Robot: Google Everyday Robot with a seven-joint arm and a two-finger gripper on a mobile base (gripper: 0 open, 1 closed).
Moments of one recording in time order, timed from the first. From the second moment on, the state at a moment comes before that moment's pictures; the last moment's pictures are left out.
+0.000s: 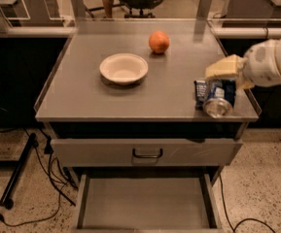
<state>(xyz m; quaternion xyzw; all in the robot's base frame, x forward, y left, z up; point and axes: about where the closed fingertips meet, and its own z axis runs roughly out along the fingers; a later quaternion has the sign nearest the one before) 0.574 -0.212 0.895 0.01 0.91 0.31 0.27</state>
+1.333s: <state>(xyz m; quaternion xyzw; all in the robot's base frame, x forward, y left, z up) 0.530 -0.214 0.882 0.01 0.89 0.34 0.31</state>
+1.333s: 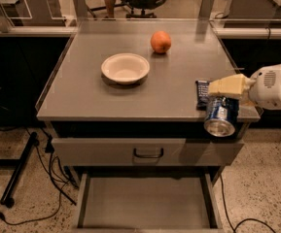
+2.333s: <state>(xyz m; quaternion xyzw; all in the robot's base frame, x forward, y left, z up) 0.461 -0.195 0.822 0.06 0.85 0.28 0.44</state>
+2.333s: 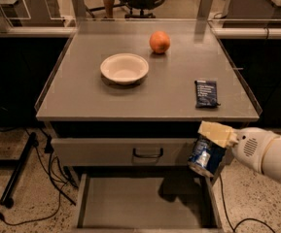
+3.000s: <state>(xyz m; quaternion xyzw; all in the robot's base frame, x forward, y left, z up) 0.483 -0.235 0.767 0.12 0.84 0.22 0.47</state>
